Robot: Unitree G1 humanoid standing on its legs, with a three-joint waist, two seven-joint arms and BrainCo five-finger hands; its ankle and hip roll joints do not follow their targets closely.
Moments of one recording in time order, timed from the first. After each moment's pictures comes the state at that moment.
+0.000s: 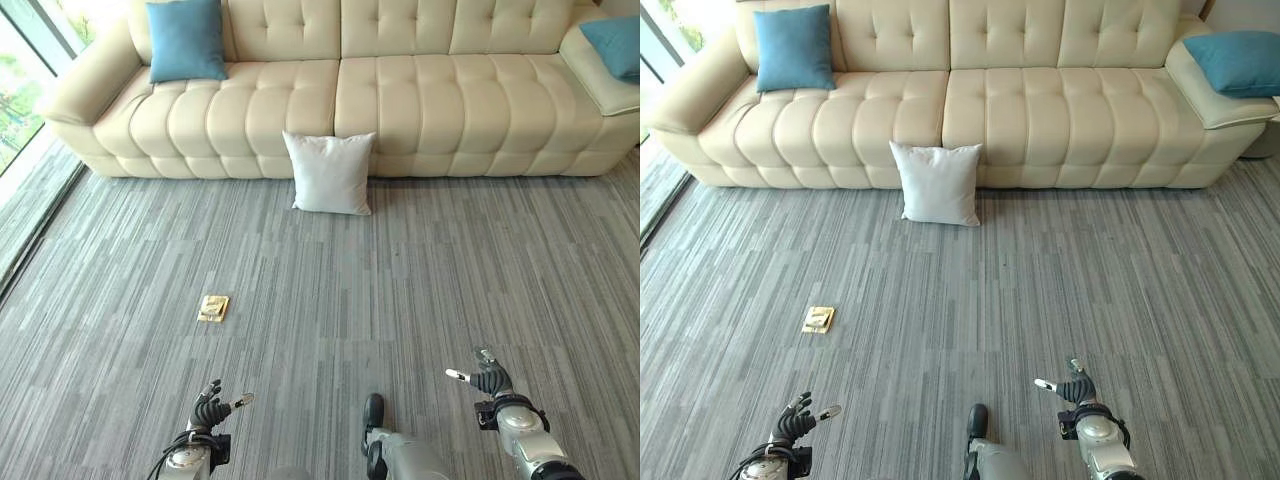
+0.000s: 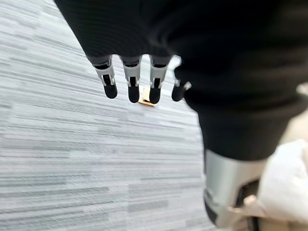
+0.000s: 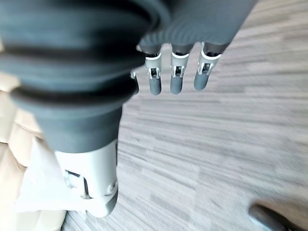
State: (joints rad) left arm 0.06 0.32 -0.08 0.76 -0.22 -0.08 0.13; right arm -0.05 -0.37 0.14 0.72 0.14 -0.03 -0.17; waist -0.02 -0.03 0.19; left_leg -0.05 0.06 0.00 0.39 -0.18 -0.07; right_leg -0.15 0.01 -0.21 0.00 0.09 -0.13
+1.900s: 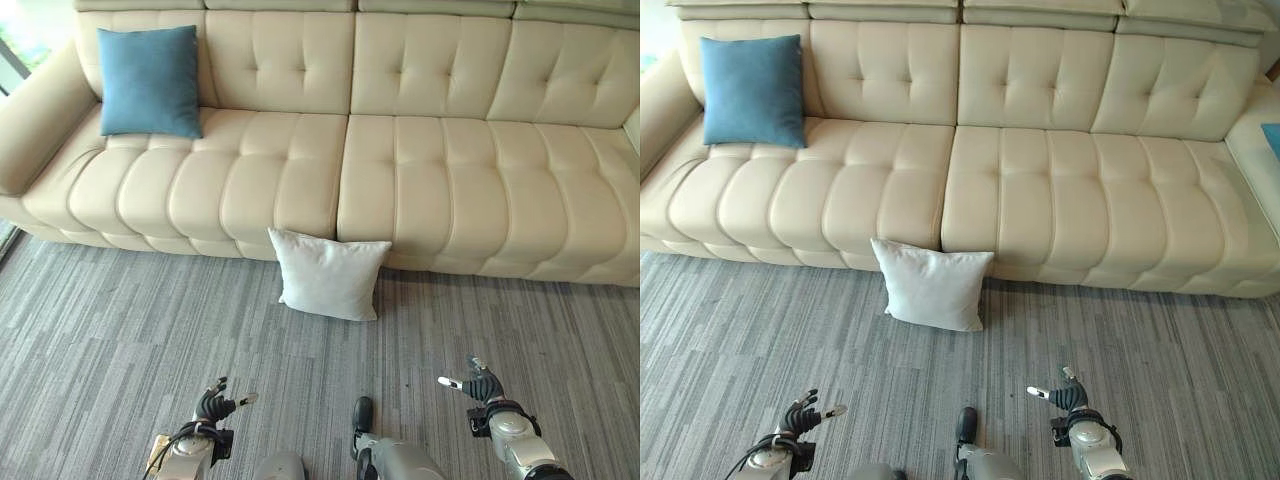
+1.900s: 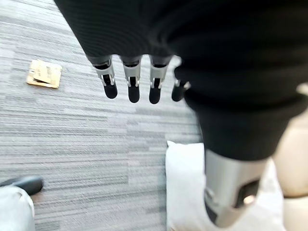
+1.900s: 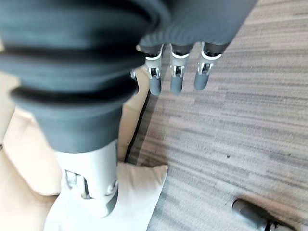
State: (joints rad) left arm 0.00 0.33 -0.15 0.84 -0.18 -0.05 0.12; right arm -0.04 -0.34 0.18 0.76 0.14 -0.01 -0.17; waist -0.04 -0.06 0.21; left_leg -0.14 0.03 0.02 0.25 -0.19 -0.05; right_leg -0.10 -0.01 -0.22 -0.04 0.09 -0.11
